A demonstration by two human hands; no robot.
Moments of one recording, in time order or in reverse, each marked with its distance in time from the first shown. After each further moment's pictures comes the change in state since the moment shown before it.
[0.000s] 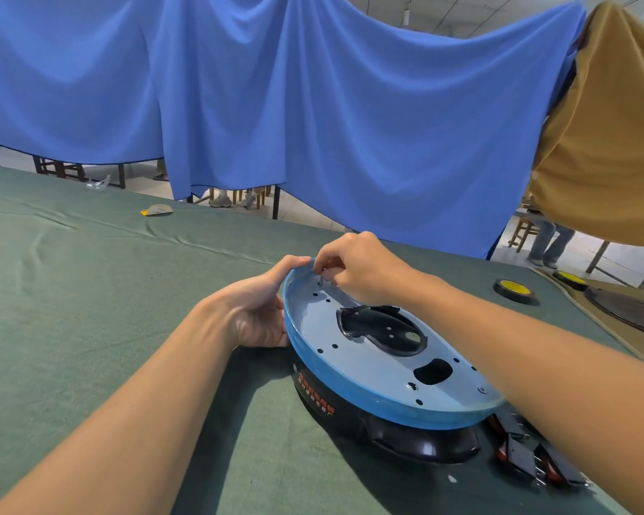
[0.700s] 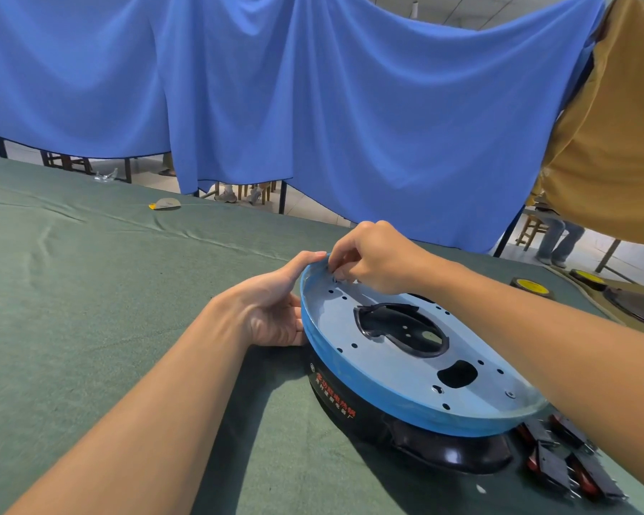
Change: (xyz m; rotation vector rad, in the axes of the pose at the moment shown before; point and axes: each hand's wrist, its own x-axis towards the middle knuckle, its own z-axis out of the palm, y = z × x) left_hand -0.002 0.000 0.003 -0.090 -0.033 -0.029; right_hand 0.012 0.006 -0.004 0.017 -0.049 -0.004
